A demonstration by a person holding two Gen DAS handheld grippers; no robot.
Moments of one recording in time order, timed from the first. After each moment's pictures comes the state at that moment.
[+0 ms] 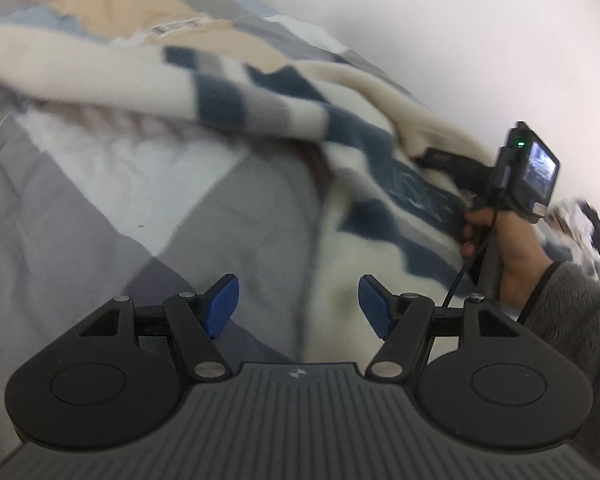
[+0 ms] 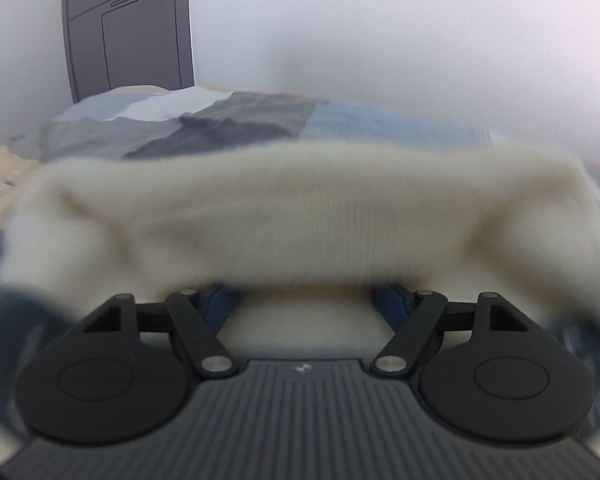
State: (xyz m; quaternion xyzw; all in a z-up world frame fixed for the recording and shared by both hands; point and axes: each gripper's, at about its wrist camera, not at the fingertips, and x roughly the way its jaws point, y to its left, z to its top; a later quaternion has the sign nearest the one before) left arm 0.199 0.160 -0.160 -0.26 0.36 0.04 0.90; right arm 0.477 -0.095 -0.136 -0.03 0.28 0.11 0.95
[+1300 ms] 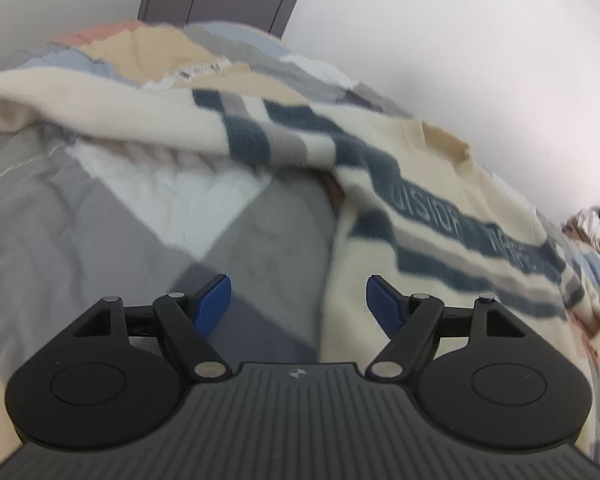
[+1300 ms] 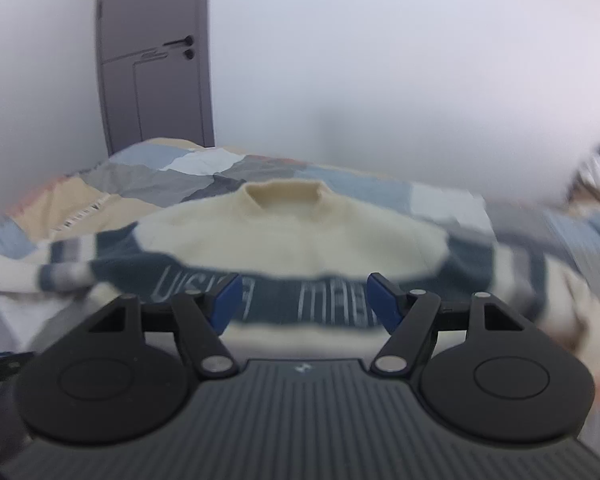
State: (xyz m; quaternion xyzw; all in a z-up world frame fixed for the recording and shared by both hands) left arm 0.154 0.139 -0.140 -0.21 0.33 0.07 0.92; right arm 0.230 -0.215 0.009 -0.01 0.25 0.13 0.96
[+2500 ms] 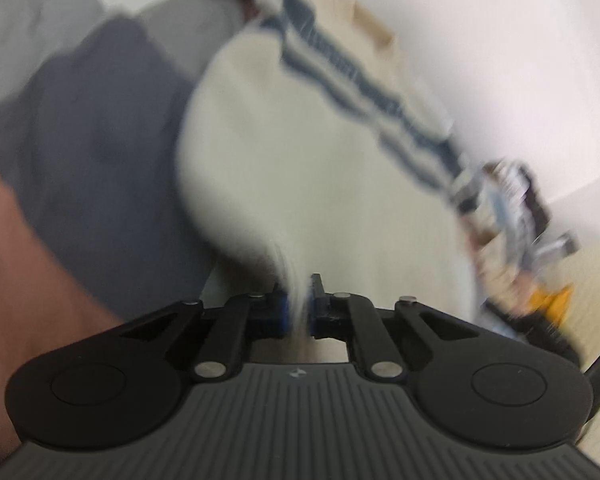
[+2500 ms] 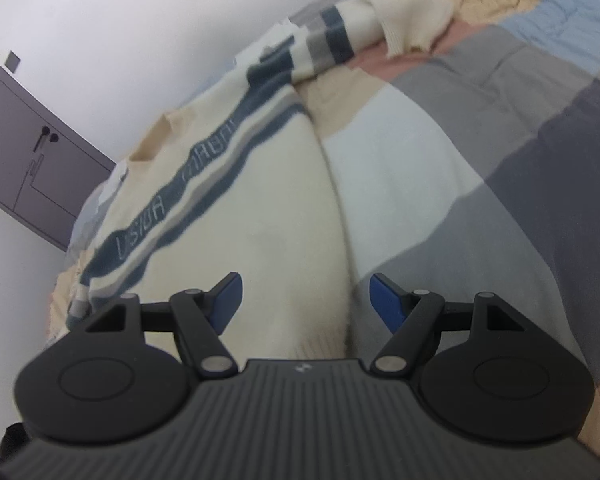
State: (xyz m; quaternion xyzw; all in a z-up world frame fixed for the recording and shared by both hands) left arm 0.059 0.065 -0.153 -0.36 0.42 -0.06 0.83; right arm 0.098 -0.346 -0.100 0.34 0.37 -0.01 0.87
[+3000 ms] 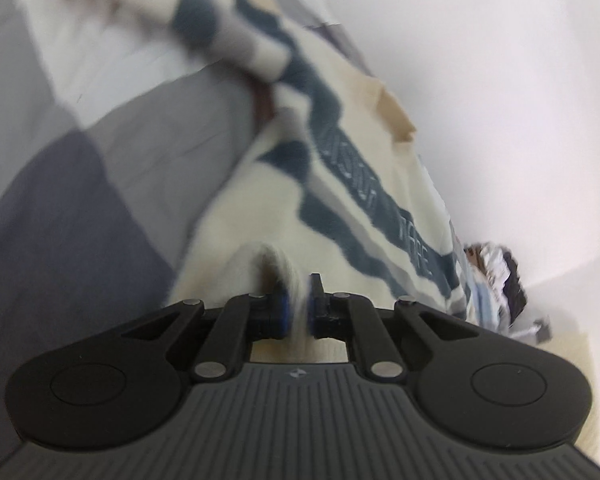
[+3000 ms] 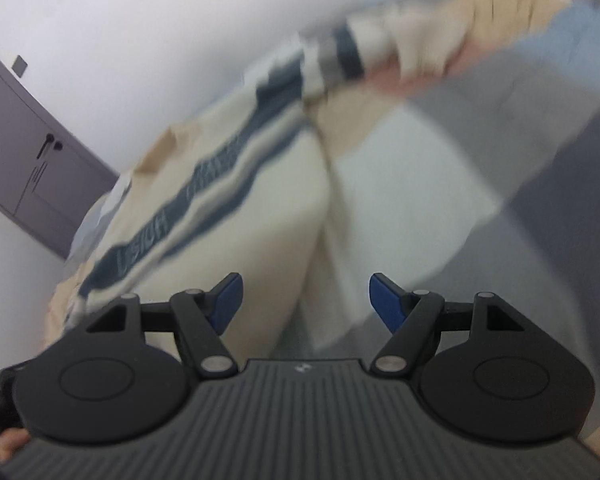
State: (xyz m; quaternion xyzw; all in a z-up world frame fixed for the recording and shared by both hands) left arm 0.181 0.127 -0.168 -0.45 0.37 -0.03 0.81; right arm 0.117 -0.346 -0.111 0.35 0.36 0.00 0.86
